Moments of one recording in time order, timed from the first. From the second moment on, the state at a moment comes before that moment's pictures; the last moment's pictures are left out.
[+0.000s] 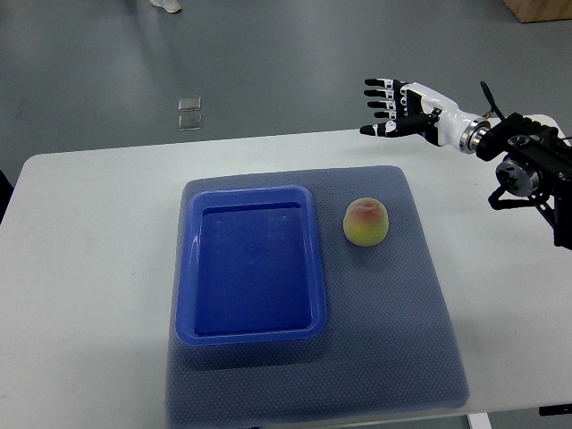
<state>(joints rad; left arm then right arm) -0.05 0.00 -0.03 -0.15 0.01 -0.02 0.13 0.97 -0.32 0.53 0.60 -0.70 0.38 0.24</state>
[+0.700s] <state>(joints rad) -0.05 0.00 -0.03 -0.15 0.01 -0.02 0.13 1.27 -0.53 0.04 1.00 -1.21 0.46 0.28</state>
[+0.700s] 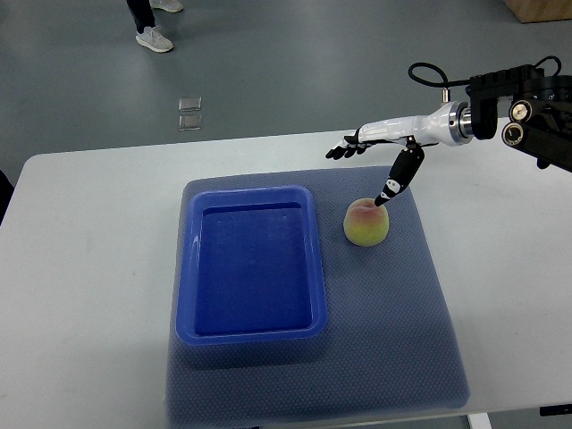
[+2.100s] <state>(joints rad) -0.05 0.00 -0.03 -0.15 0.01 -0.02 0.13 1.21 -0.38 -0.08 0.94 -1.52 0.34 0.28</state>
